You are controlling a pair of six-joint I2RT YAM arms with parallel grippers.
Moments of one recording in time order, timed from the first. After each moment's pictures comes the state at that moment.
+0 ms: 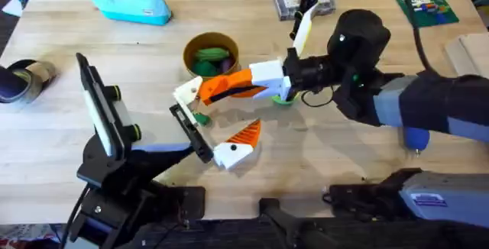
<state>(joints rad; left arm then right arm) -0.38 0.00 0.01 -0.06 0.60 -0.06 0.50 1.49 0.54 0.80 -1.16 1.29</state>
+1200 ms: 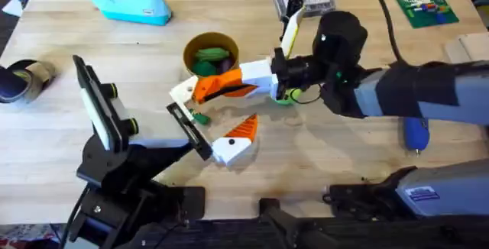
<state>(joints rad) -0.37 0.00 0.01 -0.06 0.56 -0.10 0.53 1.62 0.59 0.85 -1.15 1.32</state>
